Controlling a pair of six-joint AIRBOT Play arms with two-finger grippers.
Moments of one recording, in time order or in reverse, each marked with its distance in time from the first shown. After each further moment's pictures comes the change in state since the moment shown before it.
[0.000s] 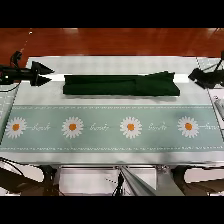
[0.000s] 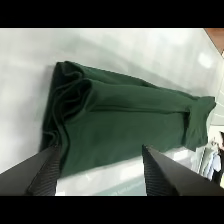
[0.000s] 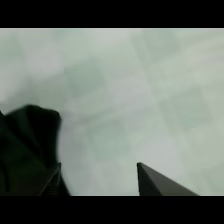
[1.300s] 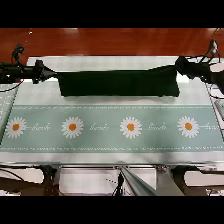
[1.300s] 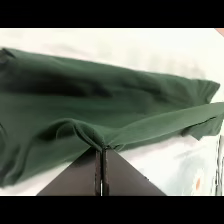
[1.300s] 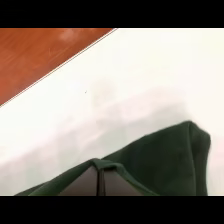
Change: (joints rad) left arm -0.078 0.126 -0.108 0.004 0.089 0.055; right arm 0.216 0.055 -0.064 0.367 -0.297 -0.125
